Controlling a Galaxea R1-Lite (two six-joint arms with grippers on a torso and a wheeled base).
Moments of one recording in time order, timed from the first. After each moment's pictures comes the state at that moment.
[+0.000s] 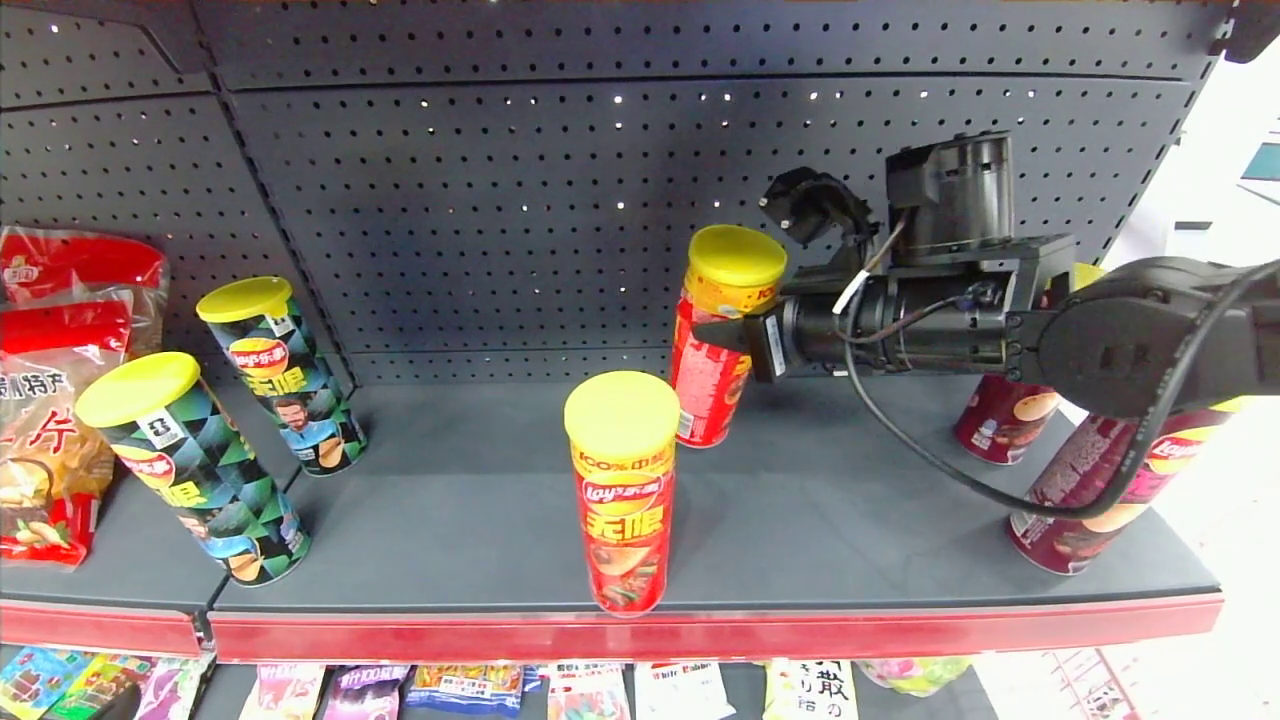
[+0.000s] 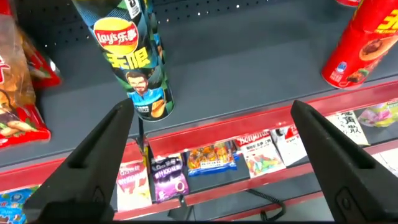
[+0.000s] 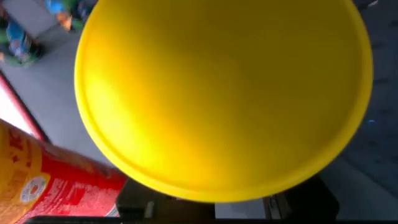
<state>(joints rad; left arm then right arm) -0.31 0.47 -0.31 0.04 0.12 0.07 0.58 1.85 -1.34 -0.16 0.17 -0.13</state>
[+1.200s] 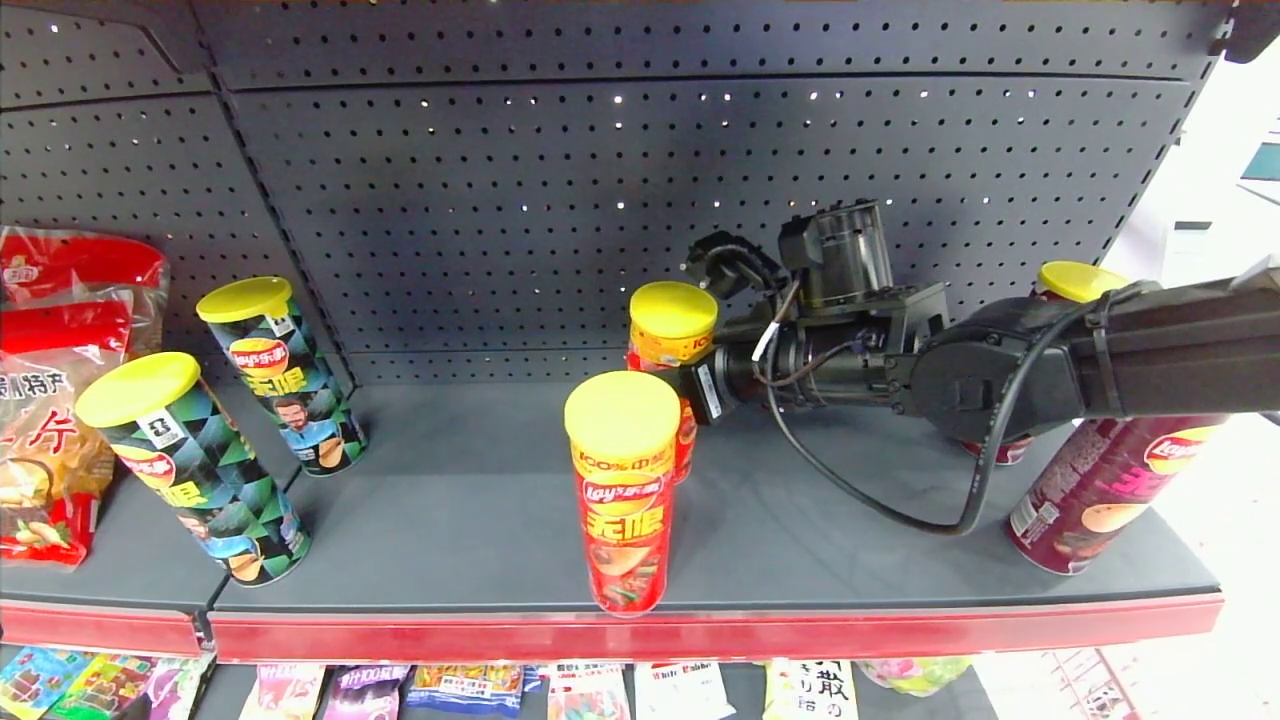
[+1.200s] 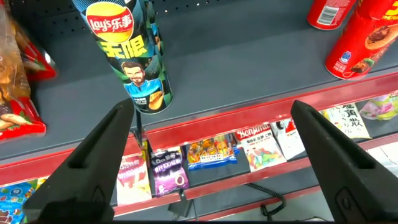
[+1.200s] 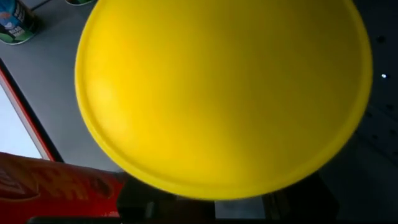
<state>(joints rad) -0.31 0.47 -0.29 0.04 0.12 0.07 0.63 2.00 -1.40 -0.17 0.17 -0.13</state>
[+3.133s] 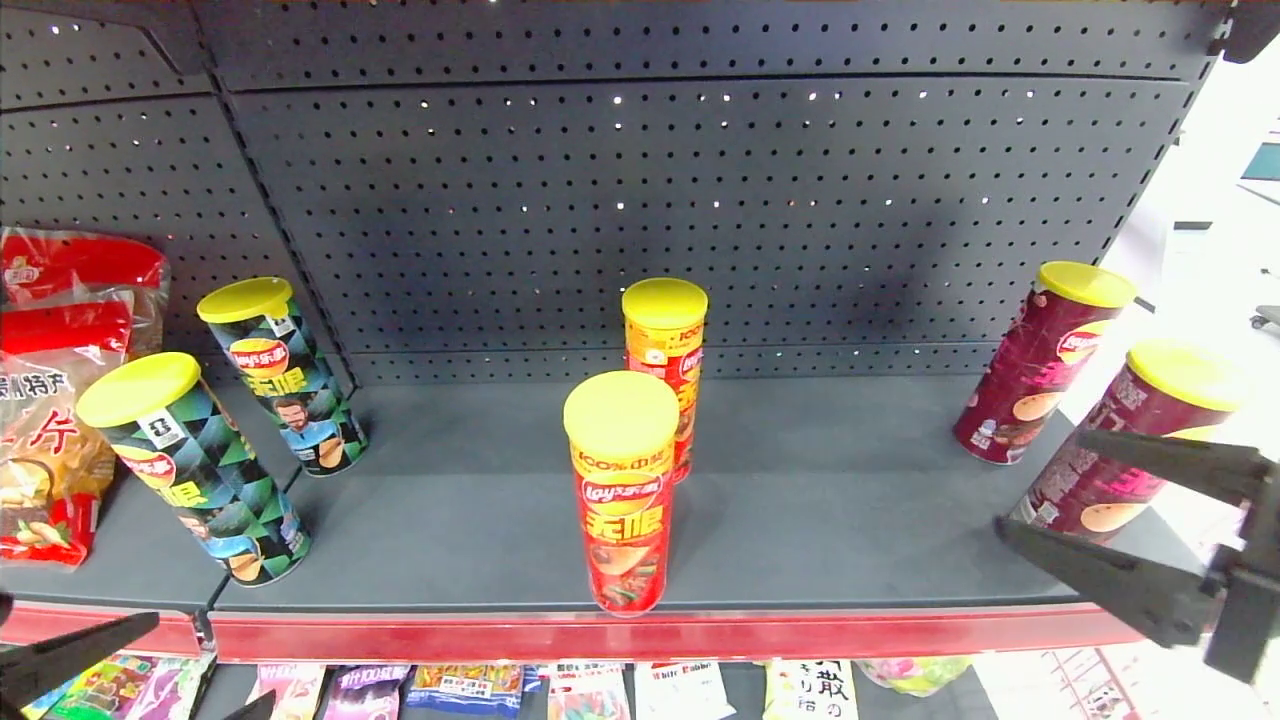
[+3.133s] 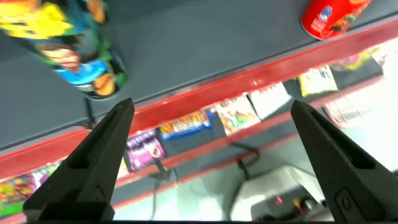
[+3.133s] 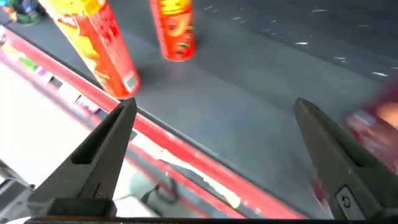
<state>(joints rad) -0.31 0.78 -0.33 0.02 -0.04 0.05 0.58 0.97 -0.55 -0.16 -0.04 -0.06</state>
